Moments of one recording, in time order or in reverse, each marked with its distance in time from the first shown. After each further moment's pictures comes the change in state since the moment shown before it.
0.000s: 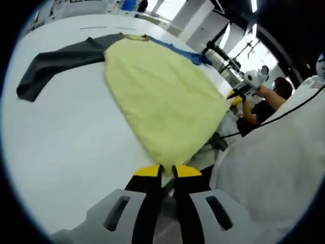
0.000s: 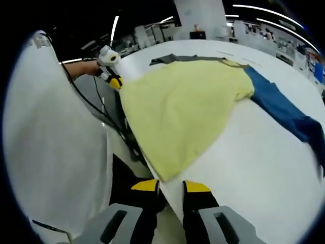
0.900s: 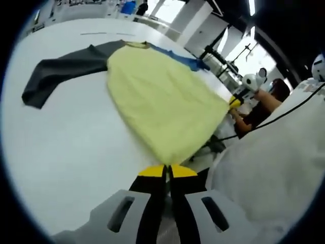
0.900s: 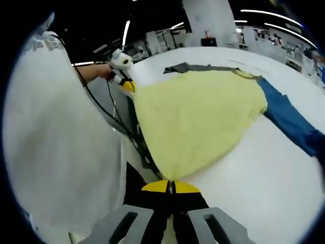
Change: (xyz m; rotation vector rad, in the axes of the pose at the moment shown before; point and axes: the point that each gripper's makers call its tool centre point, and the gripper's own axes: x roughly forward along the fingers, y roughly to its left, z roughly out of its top) left arm -0.018 -0.001 0.007 -0.002 -0.031 -0.004; right arm 0.002 0.021 0.009 -0.039 -0.015 0.080
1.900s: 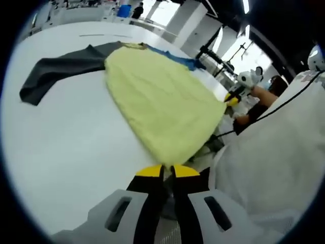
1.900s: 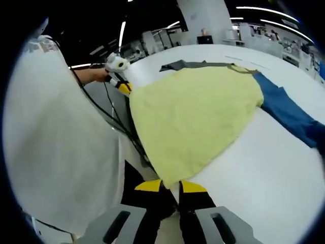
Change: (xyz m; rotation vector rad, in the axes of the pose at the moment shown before) left arm 0.001 0.001 -0.006 0.048 -0.046 -0.014; right arm -0.005 -0.004 0.002 0.041 -0.044 0.006
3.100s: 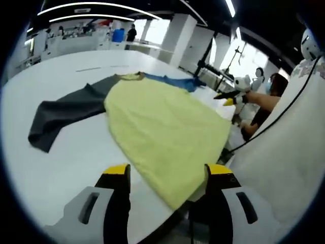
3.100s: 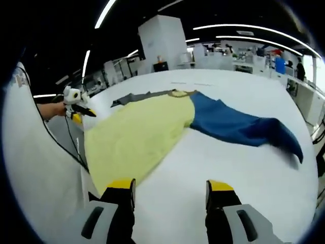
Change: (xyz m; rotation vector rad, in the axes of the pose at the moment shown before) left arm 0.001 -0.001 0.055 0.138 -0.145 0.069; right arm -0.043 -0.104 0.023 0.167 -0.265 -0.338
